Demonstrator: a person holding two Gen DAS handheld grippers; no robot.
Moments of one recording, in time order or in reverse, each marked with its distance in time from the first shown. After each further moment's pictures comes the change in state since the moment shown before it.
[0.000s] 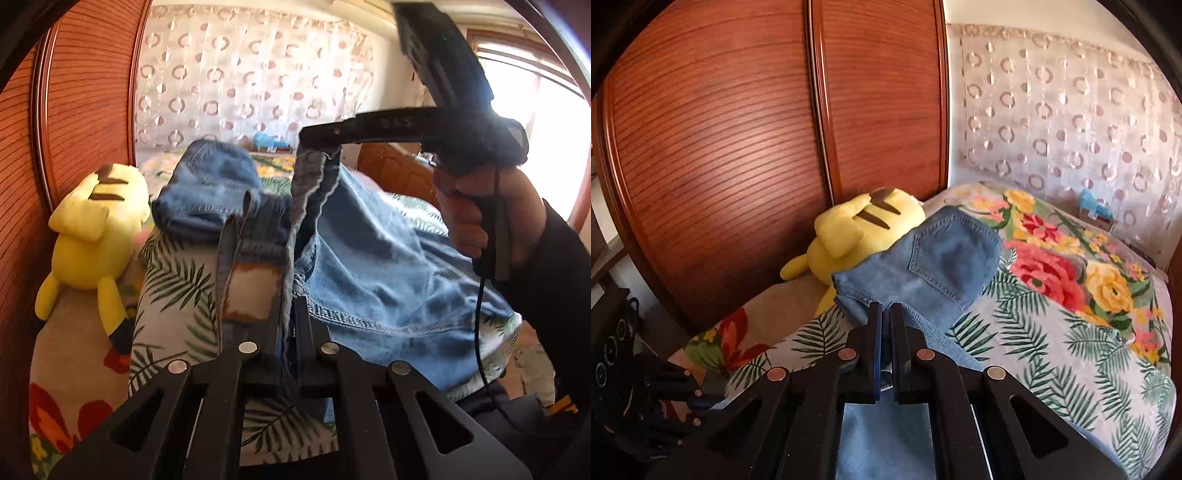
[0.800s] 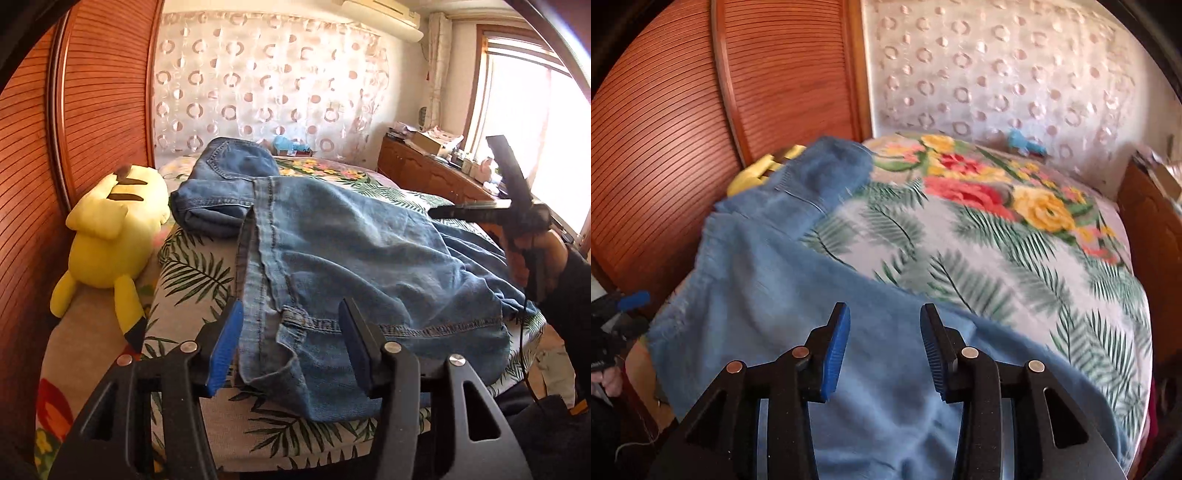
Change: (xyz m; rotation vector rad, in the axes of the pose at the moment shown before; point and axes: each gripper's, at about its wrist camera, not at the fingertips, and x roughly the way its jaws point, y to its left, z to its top) left arm 0.005 -0.002 -0.012 0.012 -0.034 0.084; right arm -0.039 -0.095 -0.092 0.191 0.118 -0.208
